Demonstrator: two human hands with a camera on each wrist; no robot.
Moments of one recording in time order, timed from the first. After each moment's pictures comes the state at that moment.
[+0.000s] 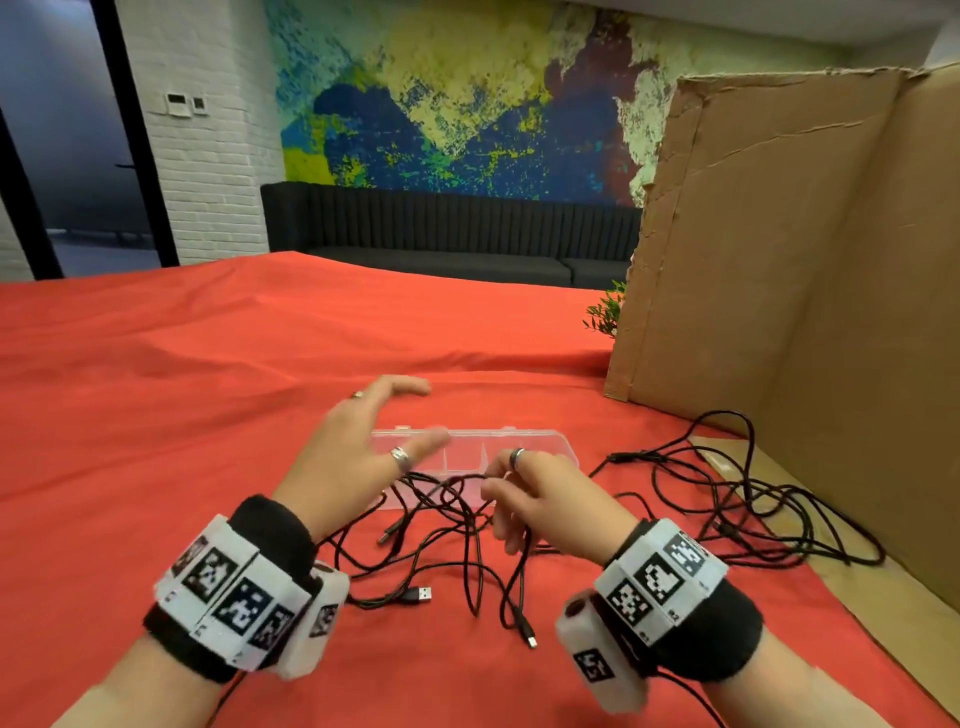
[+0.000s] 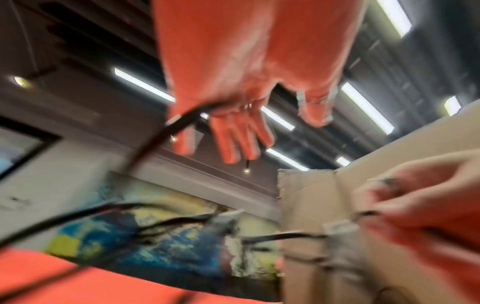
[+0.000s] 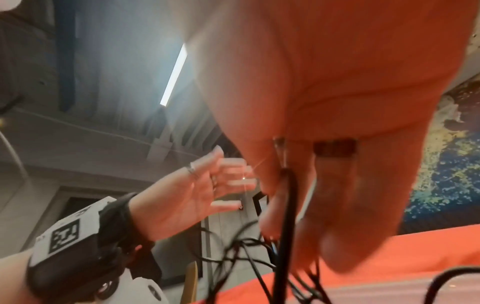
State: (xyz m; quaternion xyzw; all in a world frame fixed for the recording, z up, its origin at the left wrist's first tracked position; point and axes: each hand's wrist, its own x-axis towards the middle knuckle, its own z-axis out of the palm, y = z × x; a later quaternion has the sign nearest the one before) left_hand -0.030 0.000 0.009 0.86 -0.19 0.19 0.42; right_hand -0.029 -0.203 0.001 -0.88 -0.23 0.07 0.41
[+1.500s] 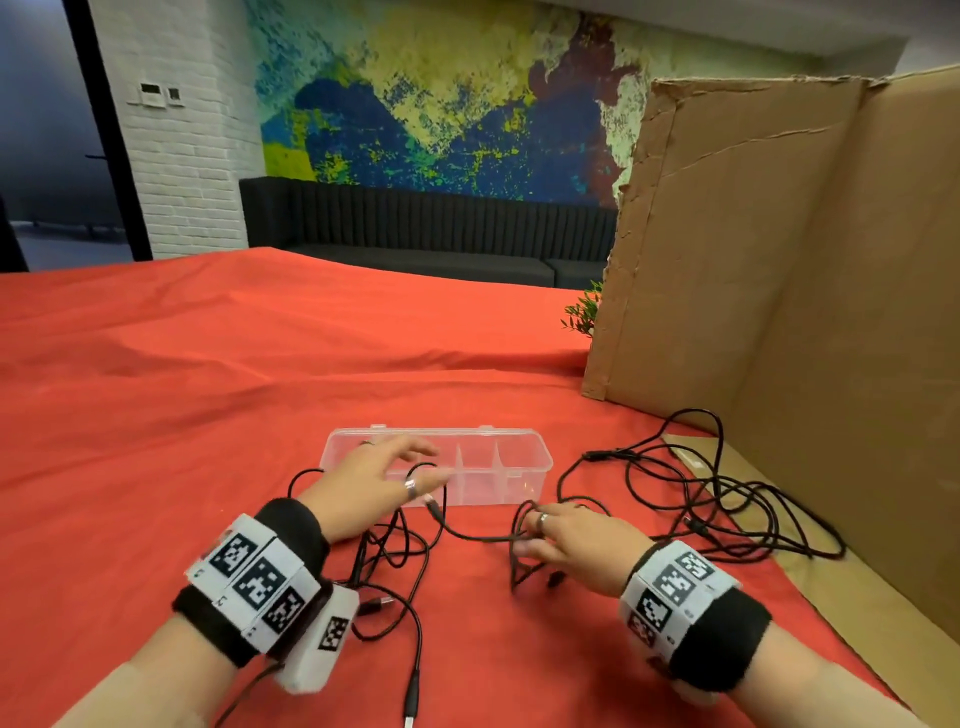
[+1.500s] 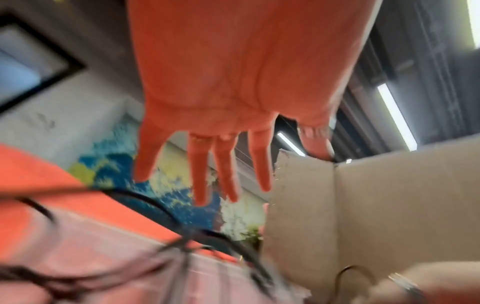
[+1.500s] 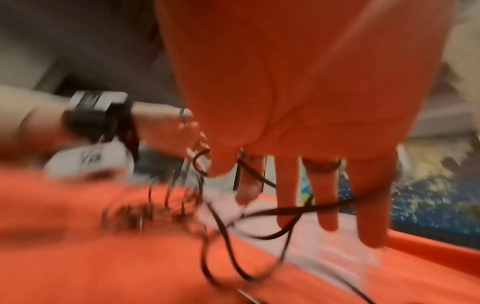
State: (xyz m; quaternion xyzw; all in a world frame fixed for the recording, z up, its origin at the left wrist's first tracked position) left_hand -0.002 -0.023 -0.025 0.91 -0.15 -0.01 0.38; right_hand -0.013 -0.268 -0.044 -0.97 -0.19 0.12 0.07
